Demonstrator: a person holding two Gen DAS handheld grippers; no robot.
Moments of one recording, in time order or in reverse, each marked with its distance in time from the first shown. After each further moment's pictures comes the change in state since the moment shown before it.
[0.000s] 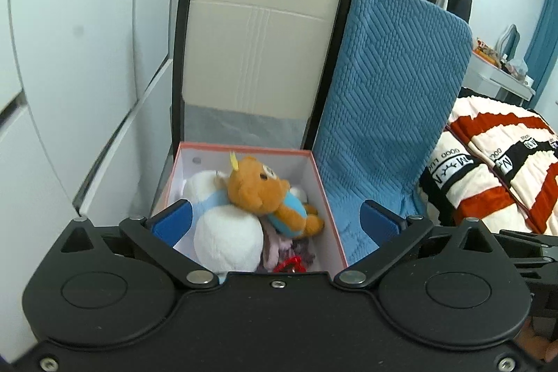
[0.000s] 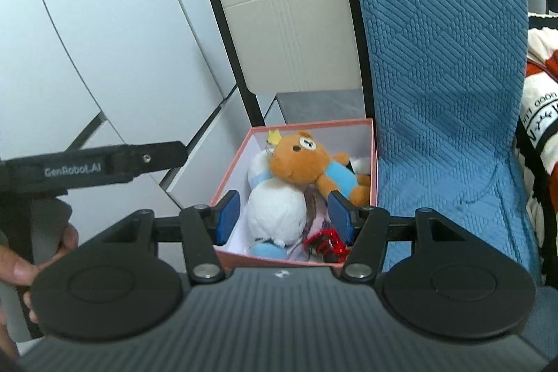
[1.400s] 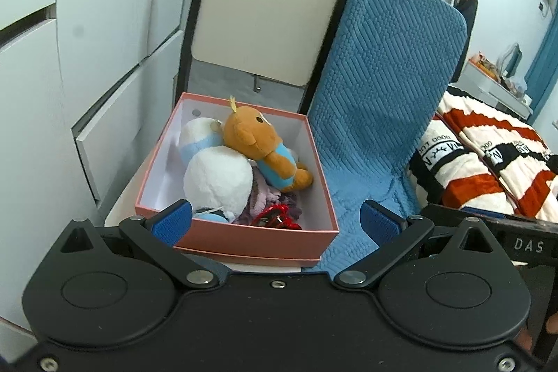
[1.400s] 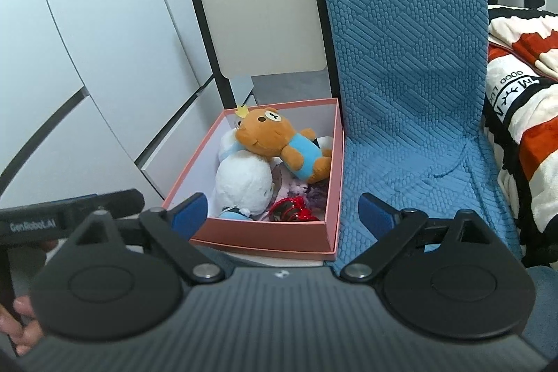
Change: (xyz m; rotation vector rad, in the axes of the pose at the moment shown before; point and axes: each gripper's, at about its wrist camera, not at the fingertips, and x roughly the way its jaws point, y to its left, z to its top) left arm -0.021 0.000 -0.099 -0.086 -0.011 -0.016; right arm -0.024 -0.023 -0.059 -0.002 -0.035 -0.066
